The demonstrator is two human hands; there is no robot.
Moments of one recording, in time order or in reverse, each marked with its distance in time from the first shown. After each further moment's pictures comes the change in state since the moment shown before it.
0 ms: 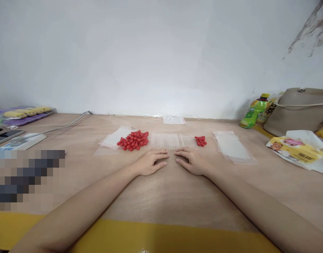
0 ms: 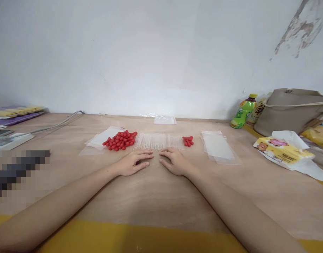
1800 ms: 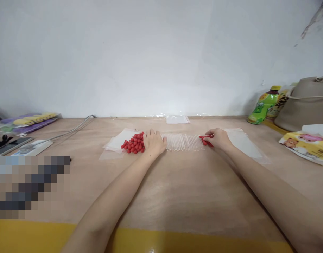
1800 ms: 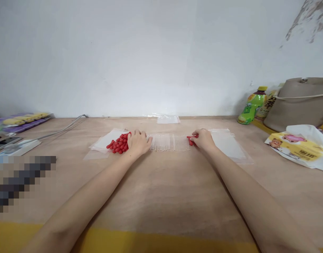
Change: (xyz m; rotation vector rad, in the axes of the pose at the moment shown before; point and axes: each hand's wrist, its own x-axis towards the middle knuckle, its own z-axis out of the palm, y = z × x) left_hand 0.063 -0.016 -0.004 0.613 0.361 -0.688; right_hand 0.009 0.094 -0.048 -0.236 0.207 0.724
